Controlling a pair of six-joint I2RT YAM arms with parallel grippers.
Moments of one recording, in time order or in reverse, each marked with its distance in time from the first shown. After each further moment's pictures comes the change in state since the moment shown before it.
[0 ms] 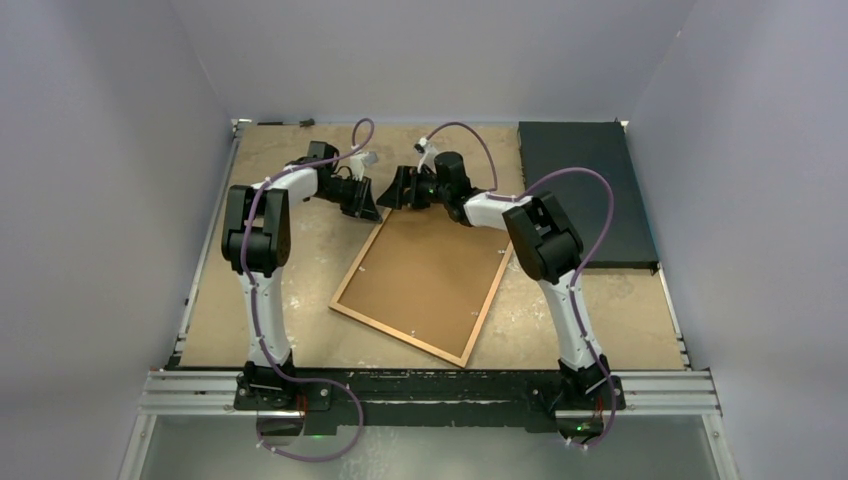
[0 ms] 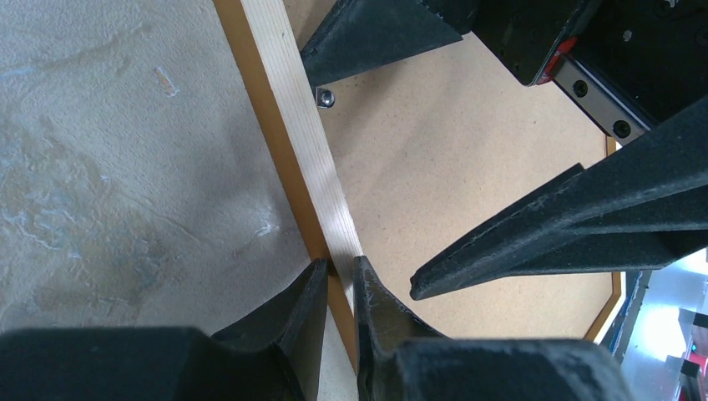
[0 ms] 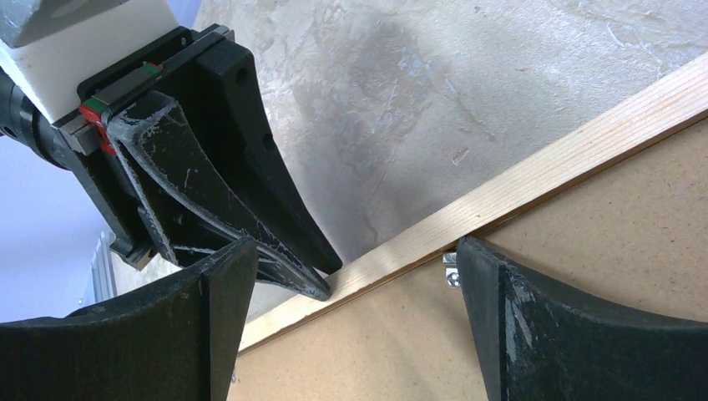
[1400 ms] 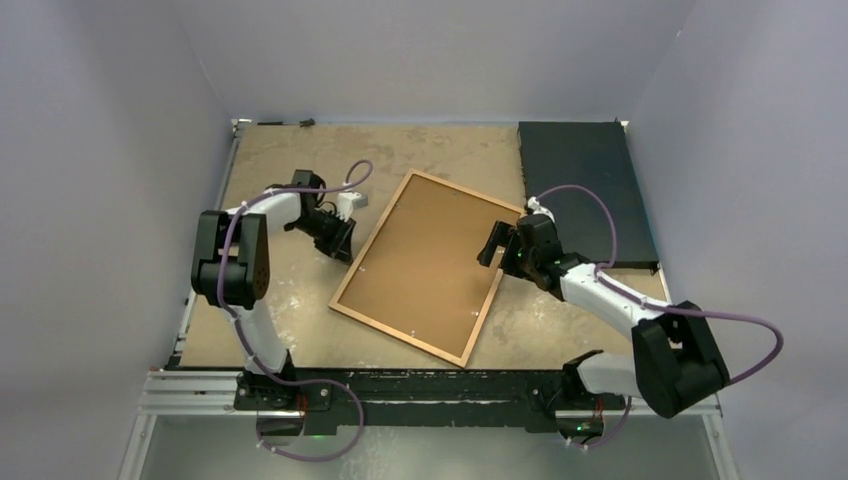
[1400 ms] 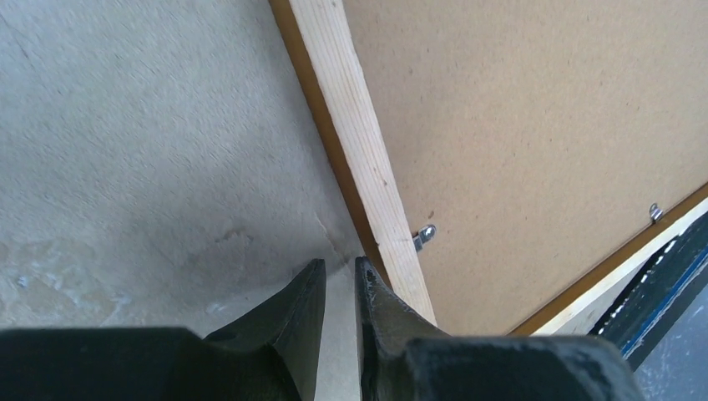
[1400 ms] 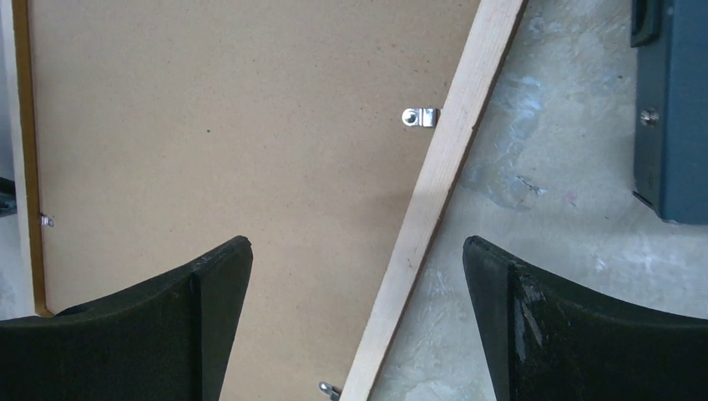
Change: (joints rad) left arm 0.029 -0.303 -0.358 -0.185 -0.248 0.280; right arm -0.127 -1.066 -0.928 -0.553 0.578 0.087
